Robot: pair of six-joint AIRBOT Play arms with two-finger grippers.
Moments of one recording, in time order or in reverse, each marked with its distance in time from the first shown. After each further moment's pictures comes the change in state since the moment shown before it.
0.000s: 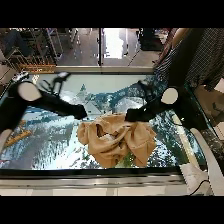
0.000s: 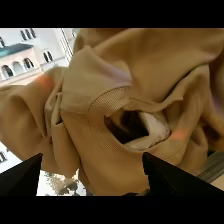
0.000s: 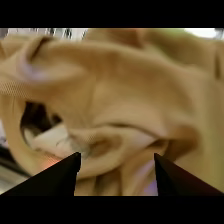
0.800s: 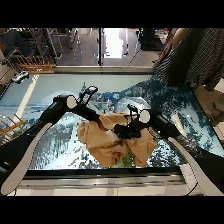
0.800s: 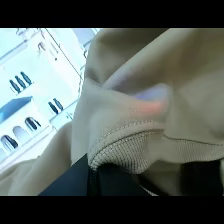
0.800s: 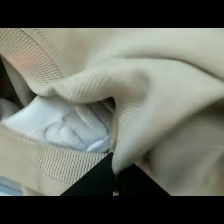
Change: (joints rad) left arm -0.117 -0.290 0.055 0.082 0.313 0.198; right arm 0.124 -0.080 -0.190 -0.045 -0.201 0.272
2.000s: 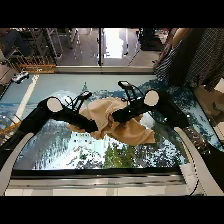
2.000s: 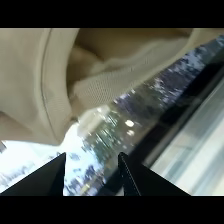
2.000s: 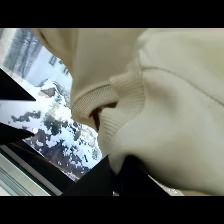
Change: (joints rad) left arm 0.051 0.226 -0.239 -0.276 -0.179 0.079; right arm 0.000 -0.019 0.257 0.063 0.057 -0.441
